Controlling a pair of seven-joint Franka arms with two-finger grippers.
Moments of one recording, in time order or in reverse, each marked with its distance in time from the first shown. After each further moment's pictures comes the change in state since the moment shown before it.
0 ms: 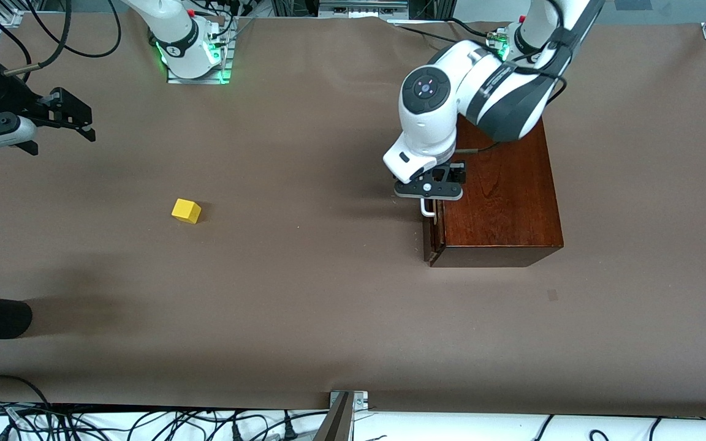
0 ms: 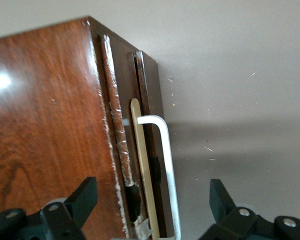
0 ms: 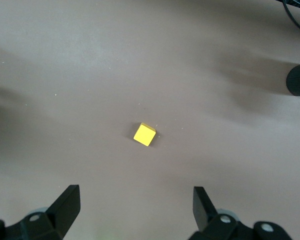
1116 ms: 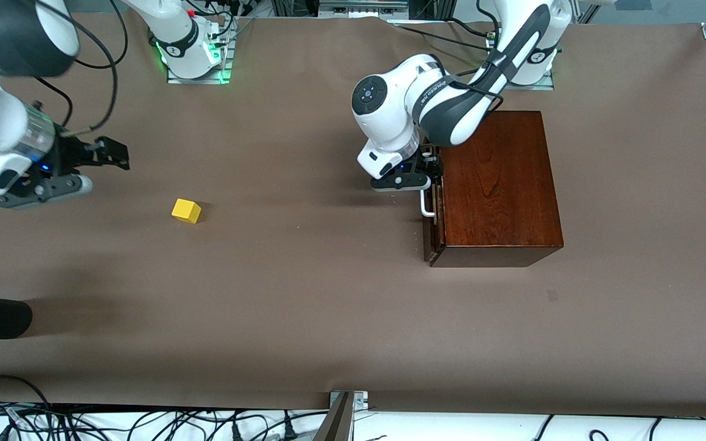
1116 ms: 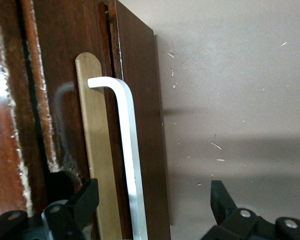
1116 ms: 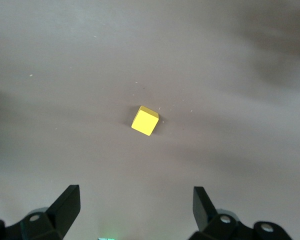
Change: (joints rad) left arm -0.120 0.099 -0.001 -0.048 0.177 0.007 -0.240; right arm 0.000 0.124 0.000 -0.124 0.000 0.075 0.060
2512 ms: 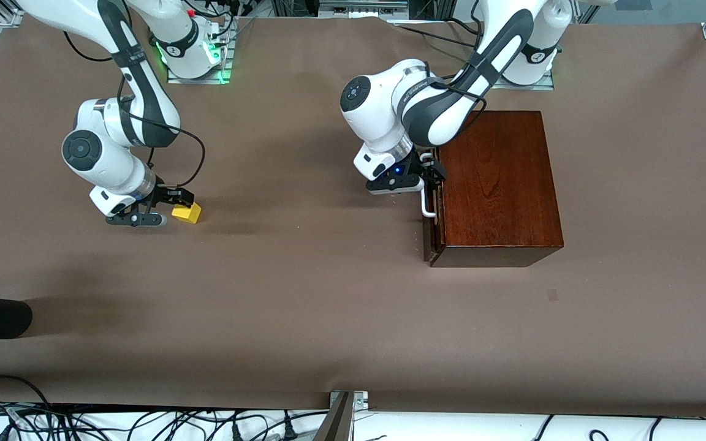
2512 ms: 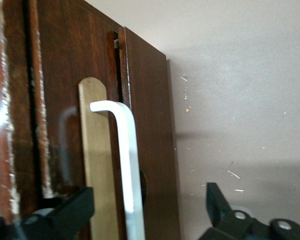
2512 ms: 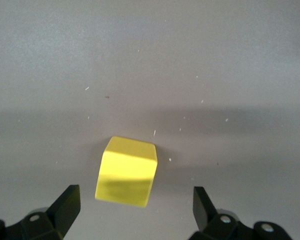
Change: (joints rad) left arm -0.028 0.046 -0.010 0.004 0.178 -0.002 -0.116; right arm 0.003 0.131 0.002 -0.602 0.000 0.839 0.220
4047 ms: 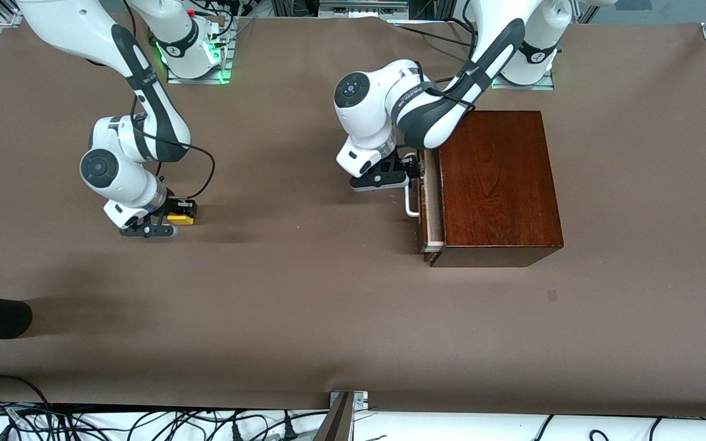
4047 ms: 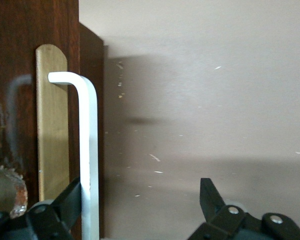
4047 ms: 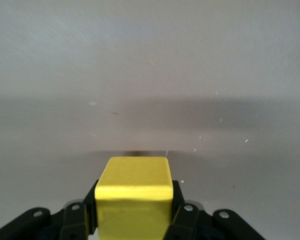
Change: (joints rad) left arm -0.035 0.038 -0.001 0.066 -0.162 0.136 -0.054; right arm 0.003 0.089 0.023 0.142 0.000 -0.105 -0.003
